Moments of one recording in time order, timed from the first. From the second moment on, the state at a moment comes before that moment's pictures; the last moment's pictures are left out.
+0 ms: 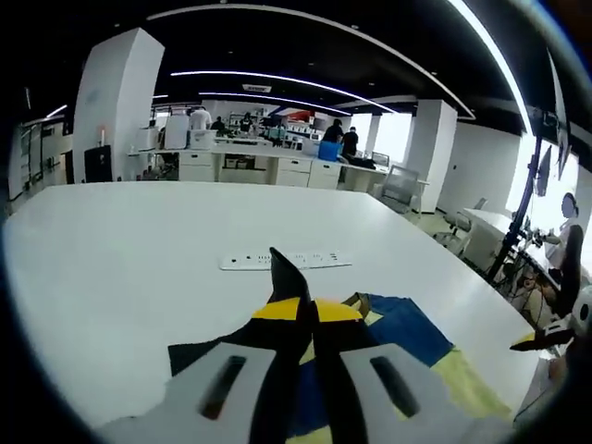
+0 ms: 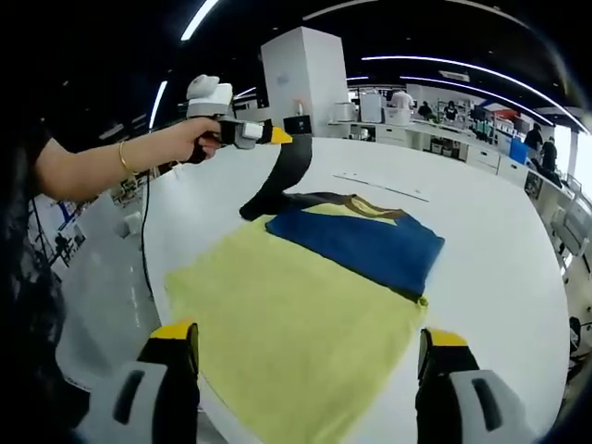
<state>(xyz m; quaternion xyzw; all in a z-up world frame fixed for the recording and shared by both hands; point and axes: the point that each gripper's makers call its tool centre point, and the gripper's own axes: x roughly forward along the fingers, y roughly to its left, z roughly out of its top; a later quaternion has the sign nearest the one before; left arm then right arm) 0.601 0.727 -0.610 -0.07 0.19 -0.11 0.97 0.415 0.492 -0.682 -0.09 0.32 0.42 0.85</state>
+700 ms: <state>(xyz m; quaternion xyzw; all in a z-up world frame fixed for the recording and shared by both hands) 0.621 0.627 -0.622 -0.06 0.20 -0.20 0.96 0.418 0.476 -0.685 -0.09 0.33 0.40 0.85</state>
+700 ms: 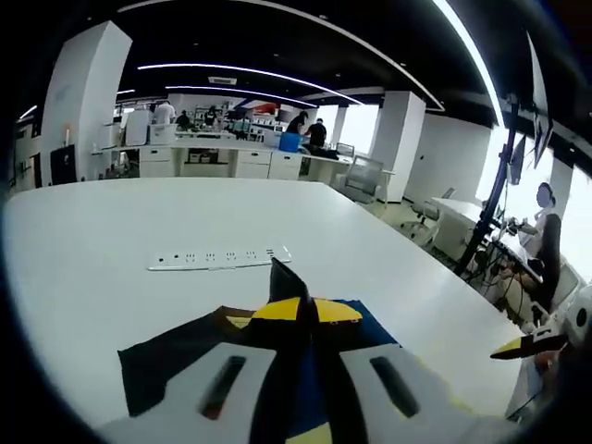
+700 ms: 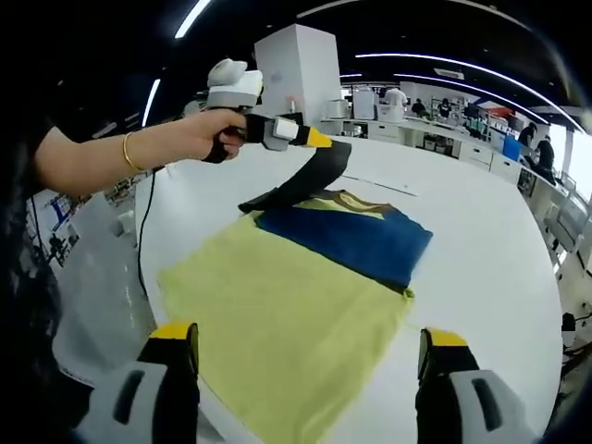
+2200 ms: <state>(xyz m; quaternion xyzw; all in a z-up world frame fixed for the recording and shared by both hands) 0.564 0.484 -0.702 -0.04 0.27 -0.33 0.90 0.408 0.458 -0.708 -0.07 0.36 0.37 0.85</state>
